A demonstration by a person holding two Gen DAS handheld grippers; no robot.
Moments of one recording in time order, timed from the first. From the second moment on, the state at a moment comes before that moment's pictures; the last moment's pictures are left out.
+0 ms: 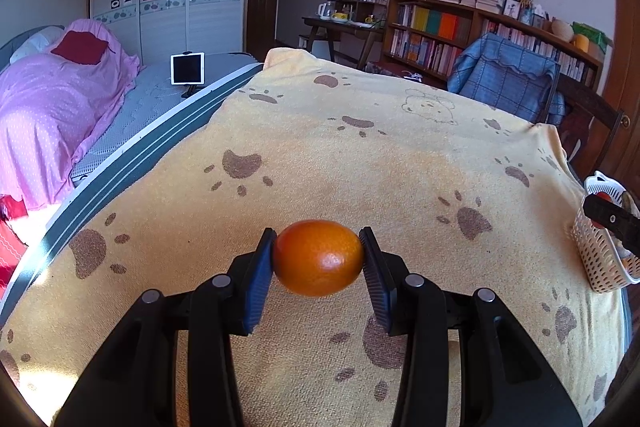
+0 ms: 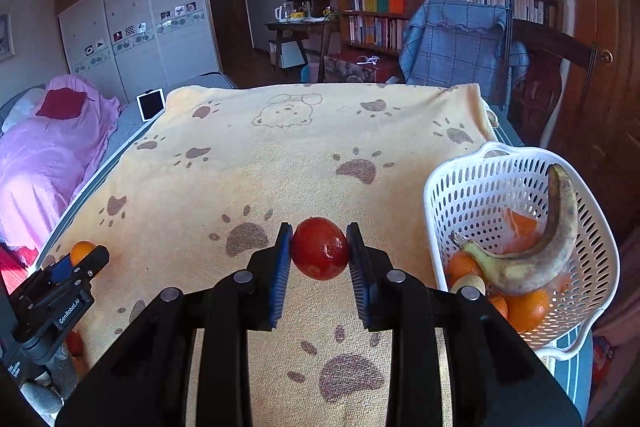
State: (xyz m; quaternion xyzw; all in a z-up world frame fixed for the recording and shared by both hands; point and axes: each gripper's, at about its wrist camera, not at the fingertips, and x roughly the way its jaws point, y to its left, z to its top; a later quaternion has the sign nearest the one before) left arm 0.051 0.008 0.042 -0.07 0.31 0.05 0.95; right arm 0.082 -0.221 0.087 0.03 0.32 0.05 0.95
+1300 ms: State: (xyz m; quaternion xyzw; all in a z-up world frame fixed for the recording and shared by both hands) left arm 0.050 0.005 0.038 -0.06 0.32 0.04 0.95; right arm 0.046 -0.324 0.065 0.09 0.33 -0.06 0.94
